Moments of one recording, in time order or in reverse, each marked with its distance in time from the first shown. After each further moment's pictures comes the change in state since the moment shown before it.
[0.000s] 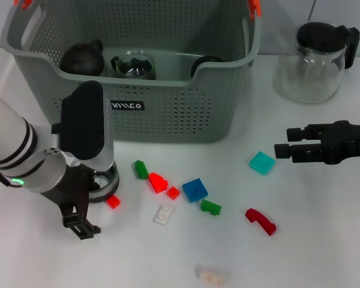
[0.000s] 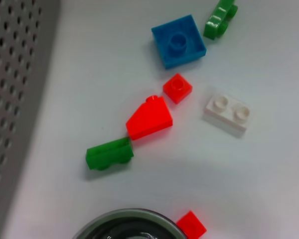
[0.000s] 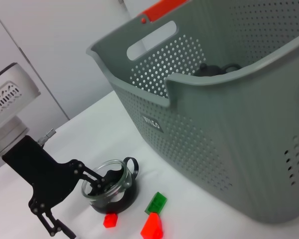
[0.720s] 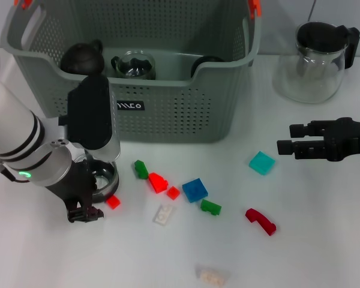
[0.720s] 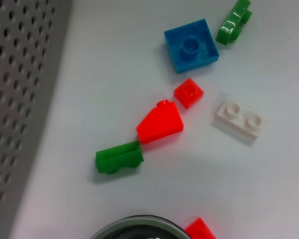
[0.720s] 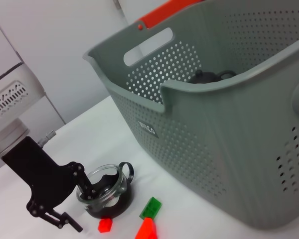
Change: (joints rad) left arm -0.048 0.004 -0.003 -0.039 0.007 0.004 -0.053; right arm -0.002 -0.001 0.020 0.000 0.000 0.001 -0.016
